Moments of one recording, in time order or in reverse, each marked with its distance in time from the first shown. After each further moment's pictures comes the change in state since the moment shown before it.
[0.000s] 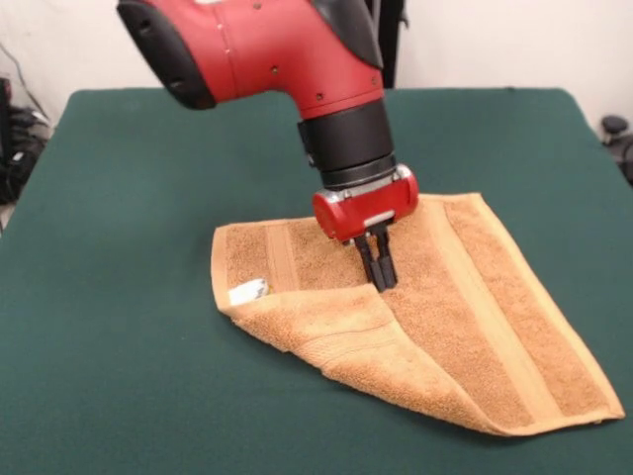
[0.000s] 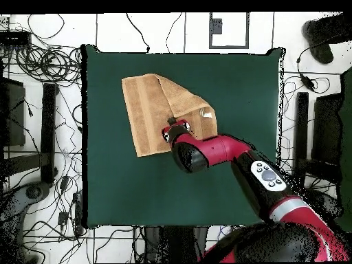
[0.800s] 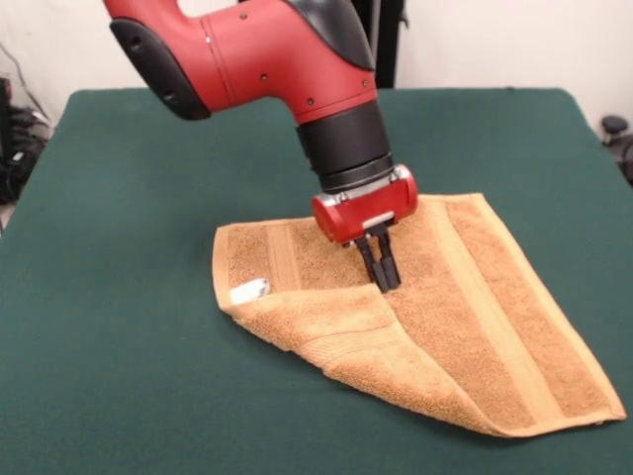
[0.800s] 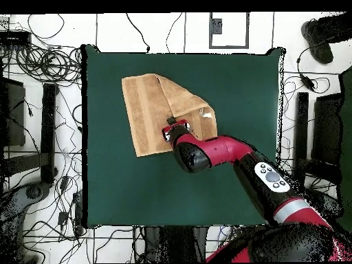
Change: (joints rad) arm -0.048 0.029 0.048 0.009 0.002 0.001 0.000
